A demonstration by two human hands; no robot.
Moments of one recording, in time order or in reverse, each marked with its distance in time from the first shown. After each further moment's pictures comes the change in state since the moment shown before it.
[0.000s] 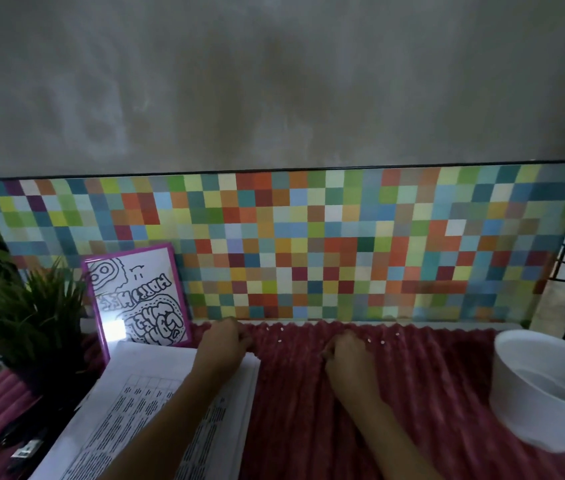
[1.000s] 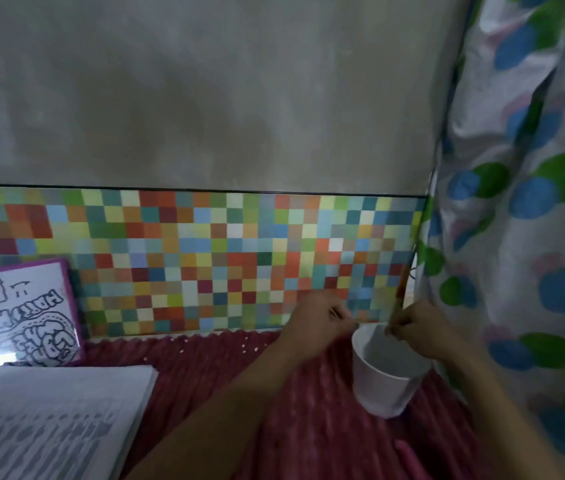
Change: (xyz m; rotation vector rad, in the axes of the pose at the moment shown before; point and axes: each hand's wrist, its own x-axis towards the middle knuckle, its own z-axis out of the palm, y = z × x) left_hand -0.029 0.289 0.049 -0.563 -0.158 0.560; right_hand -0.005 0.116 -0.273 -0.119 -0.125 0.201
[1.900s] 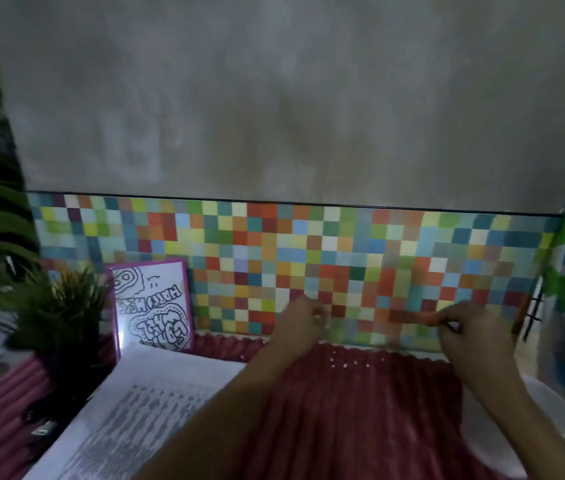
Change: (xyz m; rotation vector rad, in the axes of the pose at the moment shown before) left_hand -0.052 -0.075 -0.124 0.335 0.204 -0.296; right_hand -0.008 -0.087 0.058 0.191 0.478 -0.318
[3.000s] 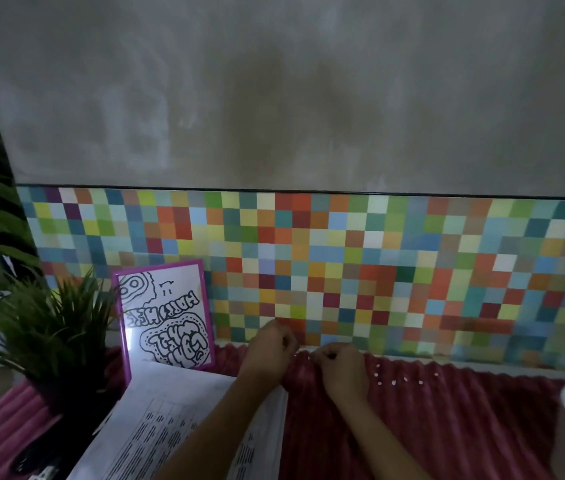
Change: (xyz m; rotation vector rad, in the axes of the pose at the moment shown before) left_hand 0.003 -0.130 -0.014 0.168 0.013 -0.144; right_hand -0.036 -0.069 0.257 0.260 -0.339 0.341
